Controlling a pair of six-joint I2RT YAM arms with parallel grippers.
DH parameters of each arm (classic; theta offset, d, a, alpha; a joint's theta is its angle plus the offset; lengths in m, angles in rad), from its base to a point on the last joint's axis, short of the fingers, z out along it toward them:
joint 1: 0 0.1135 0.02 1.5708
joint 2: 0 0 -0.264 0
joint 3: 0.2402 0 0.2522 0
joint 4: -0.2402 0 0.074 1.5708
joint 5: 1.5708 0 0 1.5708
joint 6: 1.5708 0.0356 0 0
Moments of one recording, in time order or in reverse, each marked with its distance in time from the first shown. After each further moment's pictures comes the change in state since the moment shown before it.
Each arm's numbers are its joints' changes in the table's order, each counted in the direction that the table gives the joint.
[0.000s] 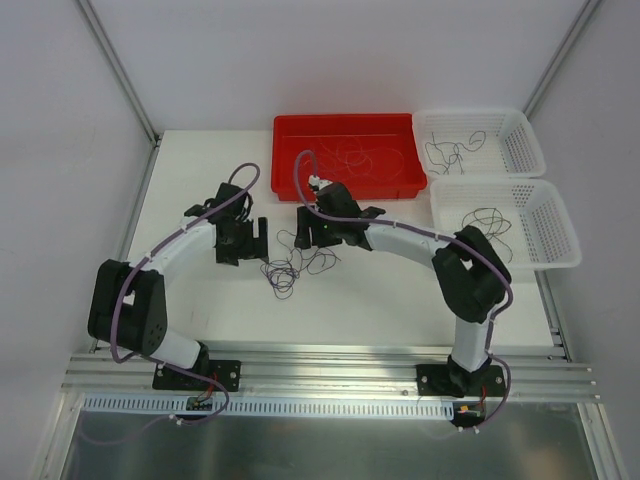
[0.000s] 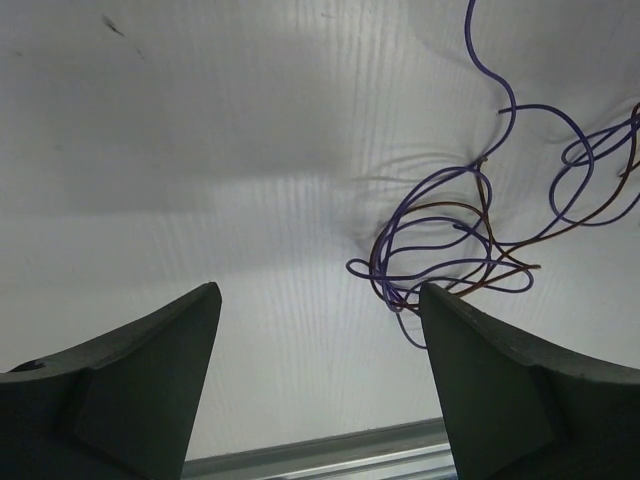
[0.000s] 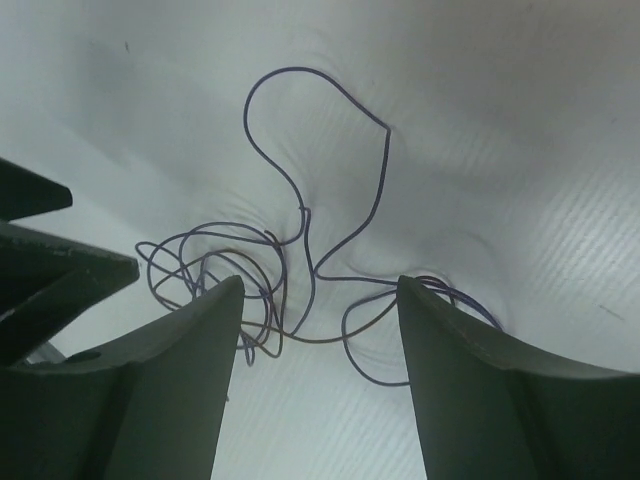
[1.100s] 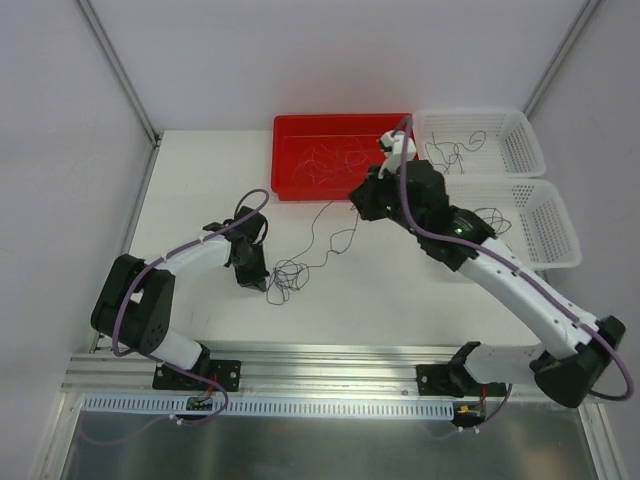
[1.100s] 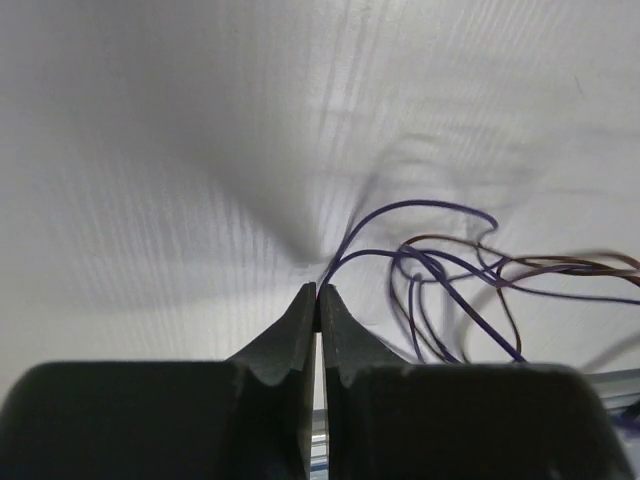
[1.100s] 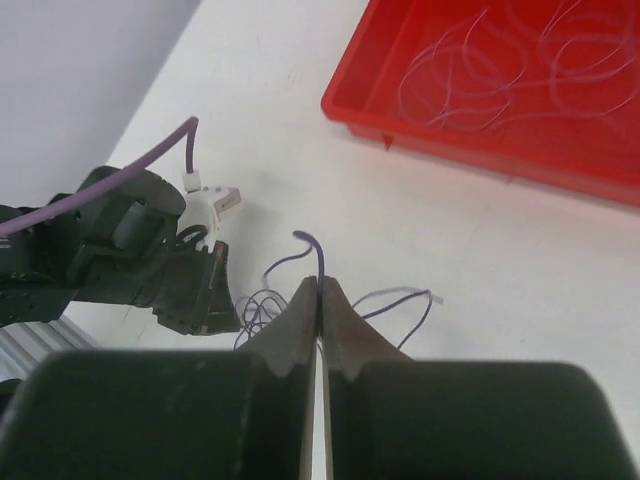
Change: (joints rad) left arm -0.128 -0.047 -0.138 0.025 0.045 -0.271; right arm 0.004 0.558 0.001 -0.163 0.240 -0.090
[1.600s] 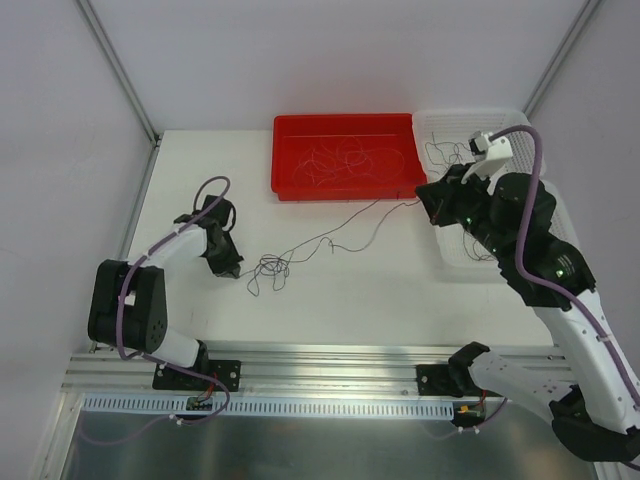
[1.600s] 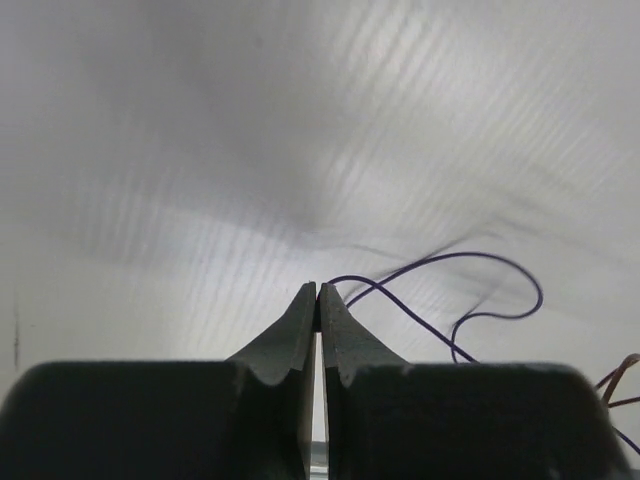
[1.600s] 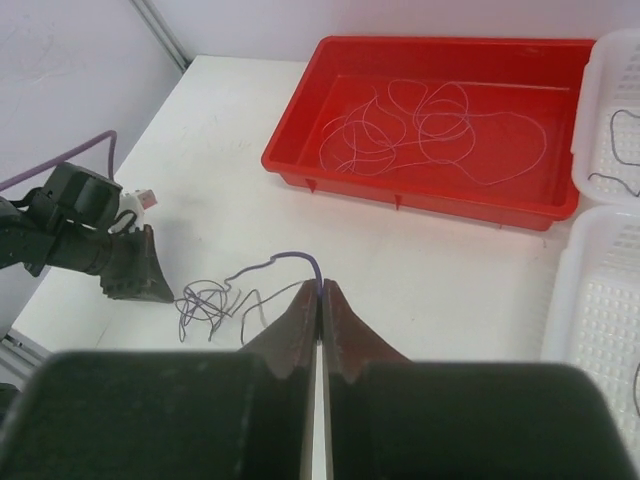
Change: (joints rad) left arm 0.213 0.035 0.012 -0.040 -0.108 -0.016; right arm -0.187 0.365 0.090 -0.289 -0.017 -0.116
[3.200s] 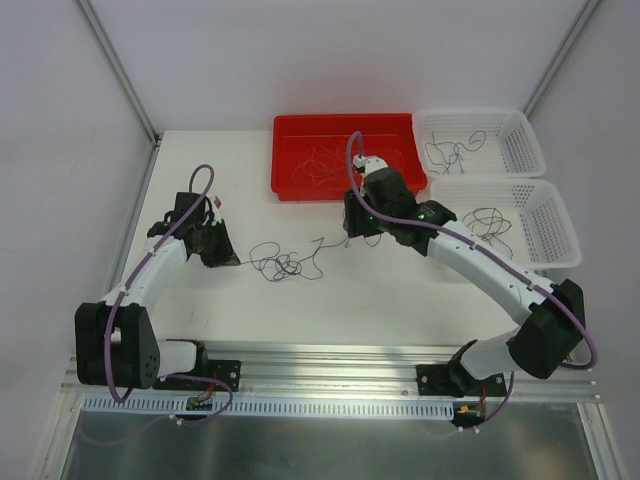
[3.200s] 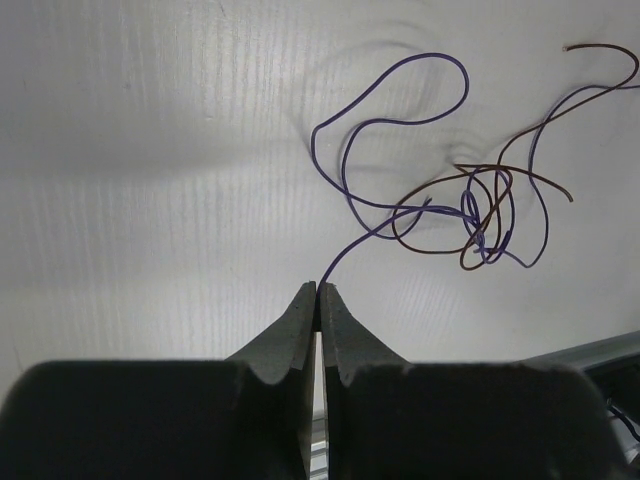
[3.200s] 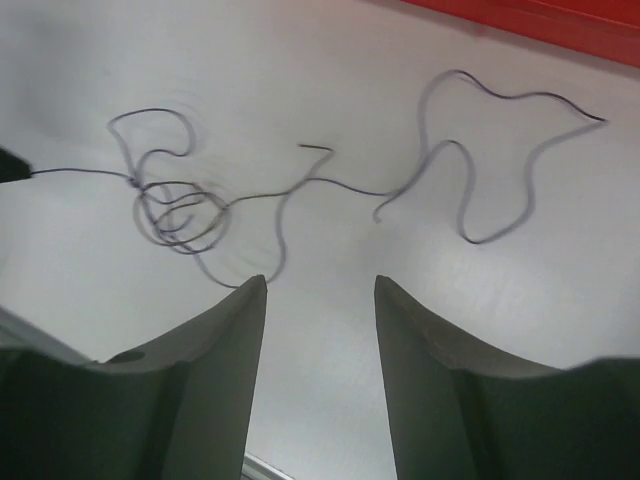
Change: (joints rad) left arm 0.153 0.208 -0.004 0.034 0.282 0.265; right arm 0.093 -0.482 -0.129 0.071 0.027 0.031
